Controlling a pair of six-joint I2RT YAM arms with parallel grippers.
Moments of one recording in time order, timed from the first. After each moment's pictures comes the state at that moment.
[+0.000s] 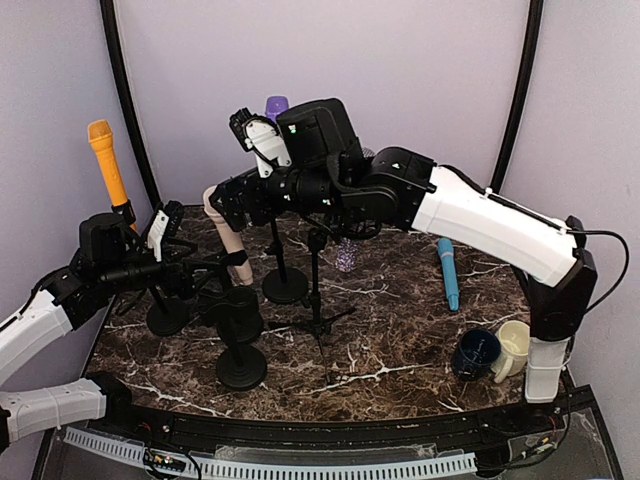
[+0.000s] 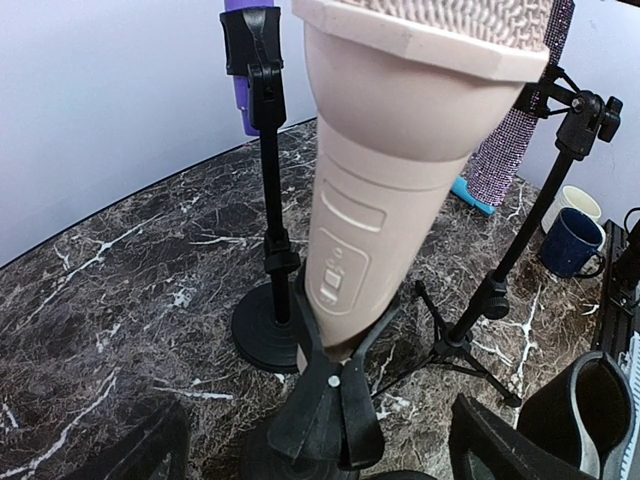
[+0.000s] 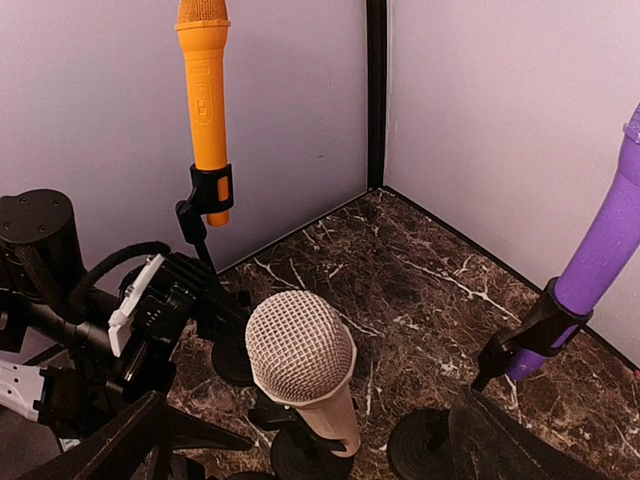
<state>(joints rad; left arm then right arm) -0.39 0.79 0.65 -0.23 0.40 0.05 1.20 1.95 2.16 -0.53 0.21 0.14</state>
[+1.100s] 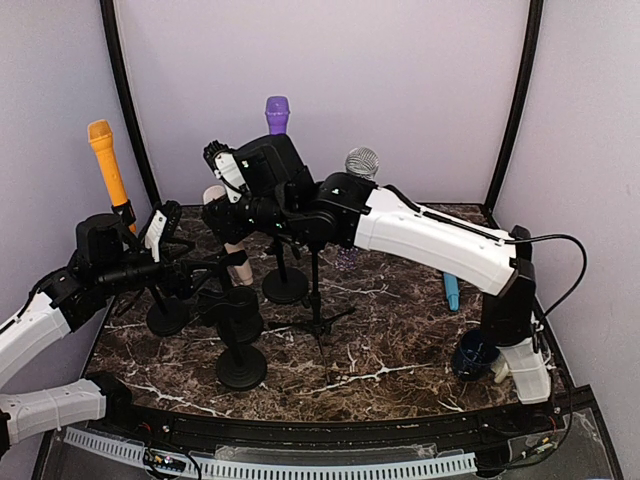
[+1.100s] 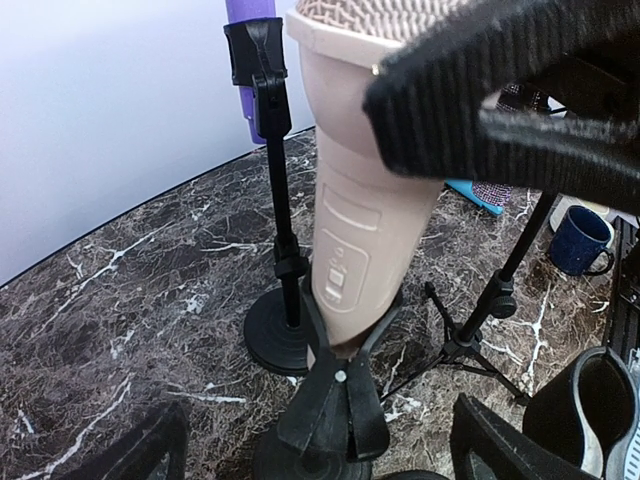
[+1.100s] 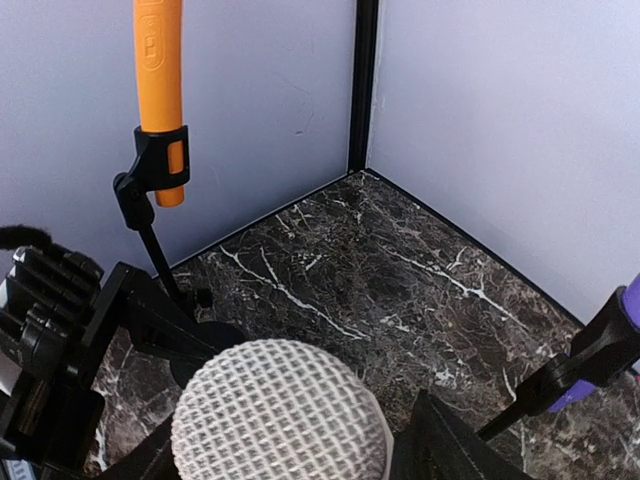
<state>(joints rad) -0.39 0.77 0.65 -0.23 0.38 0.08 1.20 2.20 2.36 -0.52 0.28 0.10</state>
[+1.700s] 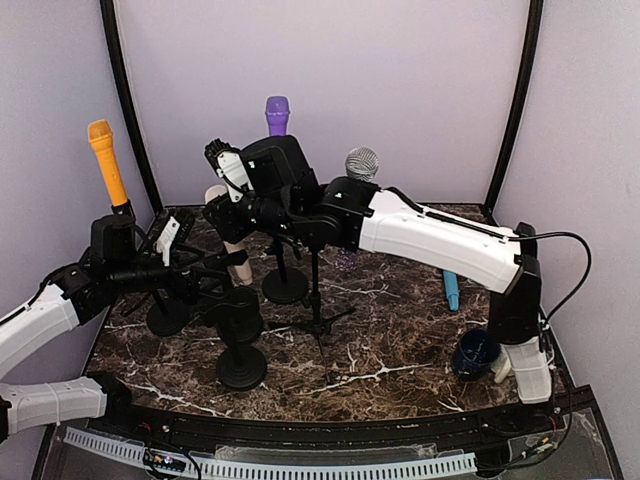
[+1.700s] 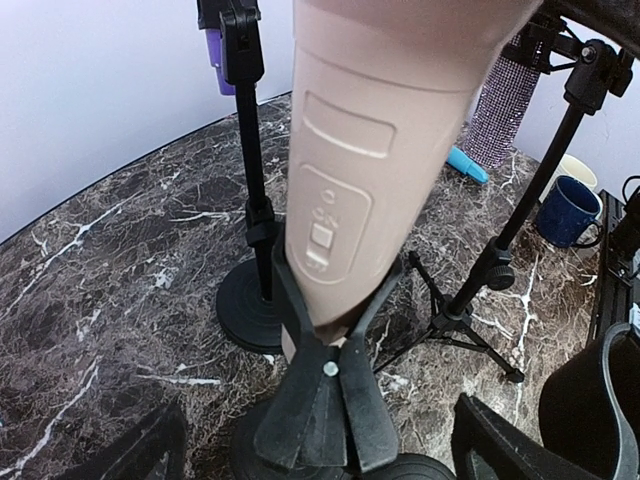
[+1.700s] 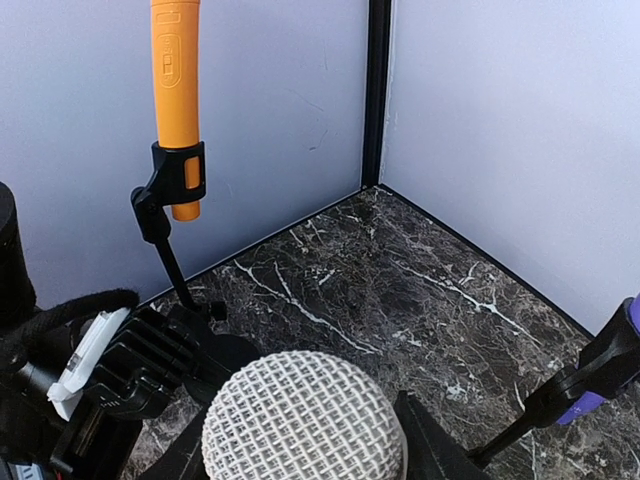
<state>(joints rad) -0.39 0.86 0.65 -0.24 0.44 0.10 1.19 2.17 2.27 -0.42 0.23 0.09</state>
